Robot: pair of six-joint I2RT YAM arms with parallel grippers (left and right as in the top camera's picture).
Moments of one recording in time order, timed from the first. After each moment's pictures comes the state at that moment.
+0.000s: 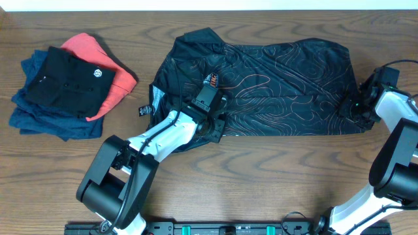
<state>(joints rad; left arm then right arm) -0.57 1.80 1.02 -0.48 0.14 -0.20 -0.37 1.90 1.14 -0.62 -0.07 0.20</state>
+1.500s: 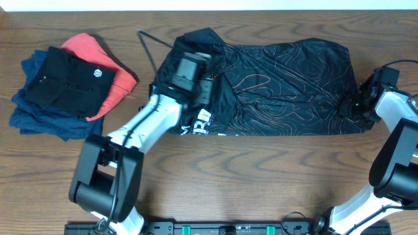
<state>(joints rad) -0.38 1.80 1.15 -0.31 -0.04 -0.18 -0.37 1.90 1.14 -0.62 -0.07 0.20</state>
